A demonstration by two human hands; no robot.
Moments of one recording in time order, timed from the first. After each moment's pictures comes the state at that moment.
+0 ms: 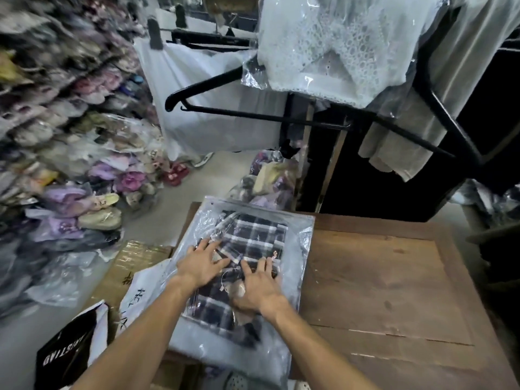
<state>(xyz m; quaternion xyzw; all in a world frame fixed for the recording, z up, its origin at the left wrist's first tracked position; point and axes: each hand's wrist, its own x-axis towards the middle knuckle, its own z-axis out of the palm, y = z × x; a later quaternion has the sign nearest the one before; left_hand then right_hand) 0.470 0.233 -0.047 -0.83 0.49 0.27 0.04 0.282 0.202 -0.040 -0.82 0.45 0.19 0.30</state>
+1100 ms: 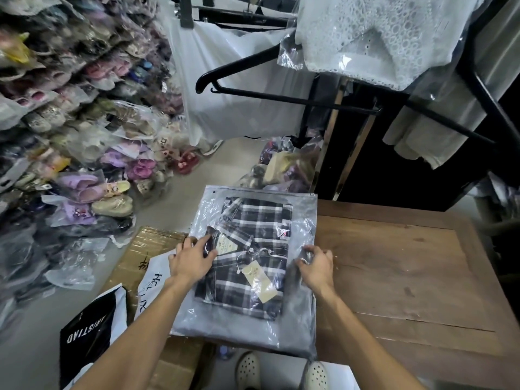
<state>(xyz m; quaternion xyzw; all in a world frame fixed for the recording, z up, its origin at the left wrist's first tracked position) 0.505 0.291 -0.040 -0.89 0.41 0.23 -0.01 0.223 0.177 -0.065 -0.59 0.66 -0.12 0.44</state>
